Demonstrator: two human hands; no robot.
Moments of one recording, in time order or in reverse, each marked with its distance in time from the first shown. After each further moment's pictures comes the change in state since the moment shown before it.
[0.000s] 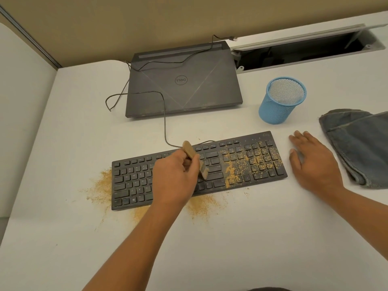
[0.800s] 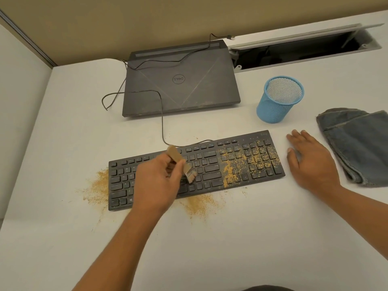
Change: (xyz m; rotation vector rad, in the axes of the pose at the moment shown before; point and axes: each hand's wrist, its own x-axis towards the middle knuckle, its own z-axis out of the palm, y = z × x) left_hand -0.003 -0.015 -0.025 0.010 -0.102 -0.017; right_hand 0.000 0.001 0.000 -0.003 -0.010 0.006
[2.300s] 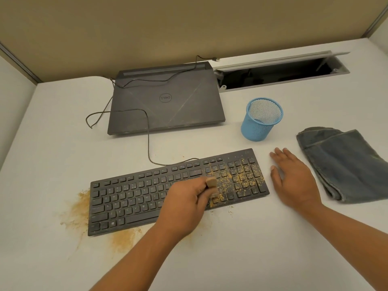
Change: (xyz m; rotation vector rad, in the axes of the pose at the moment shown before) left_hand 0.004 0.021 0.060 -0.076 -0.261 0.399; right_hand 0.000 -0.002 -0.002 0.008 0.001 0.014
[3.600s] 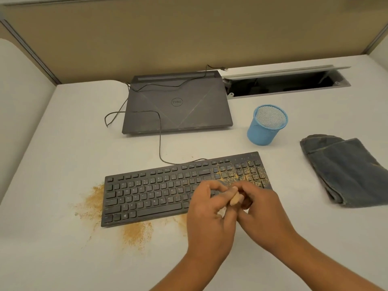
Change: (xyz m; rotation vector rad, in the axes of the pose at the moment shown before) left_hand -0.040 0.049 0.030 -0.255 0.441 -0.083; right_hand -0.072 -0.161 -0.062 0.617 -0.185 -0.103
